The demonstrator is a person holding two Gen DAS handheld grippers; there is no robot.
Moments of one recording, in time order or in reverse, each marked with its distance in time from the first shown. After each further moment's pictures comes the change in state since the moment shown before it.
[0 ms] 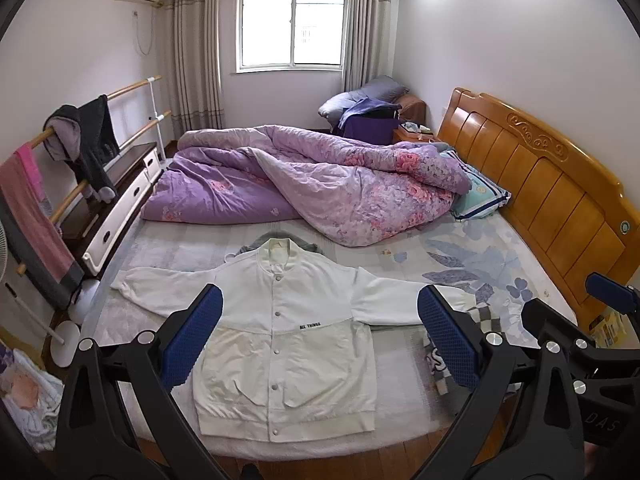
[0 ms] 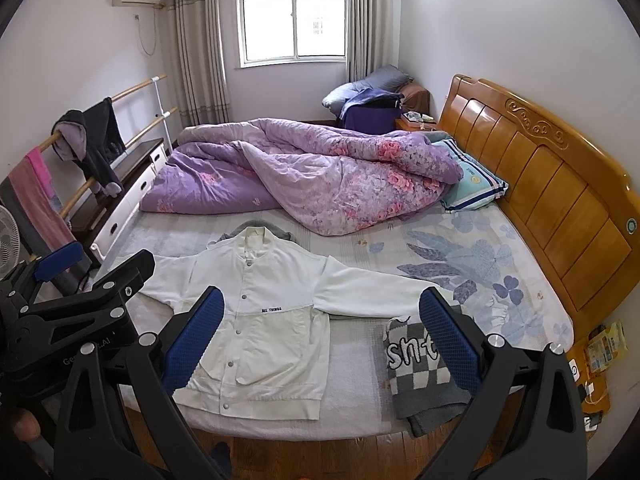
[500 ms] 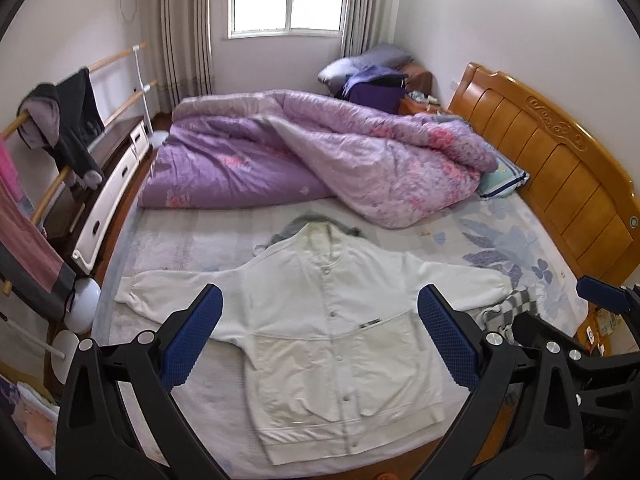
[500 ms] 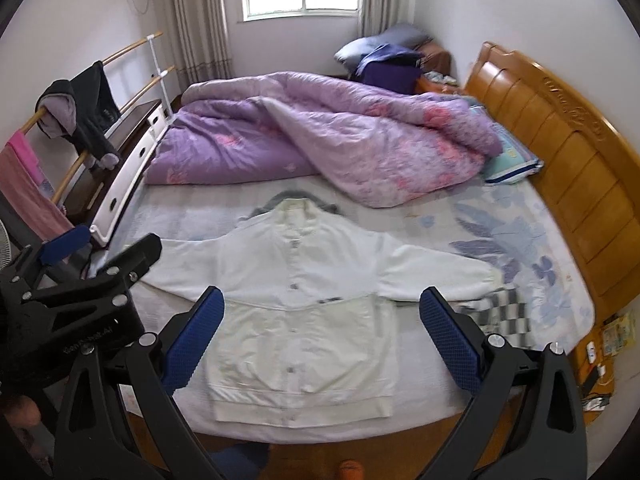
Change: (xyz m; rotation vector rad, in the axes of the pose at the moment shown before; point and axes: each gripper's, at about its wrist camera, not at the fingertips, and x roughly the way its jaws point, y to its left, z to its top) left arm 0.119 0.224 0.057 0.012 0.160 -0.068; right arm 0.131 0.199 0.066 -0.001 0.217 0.009
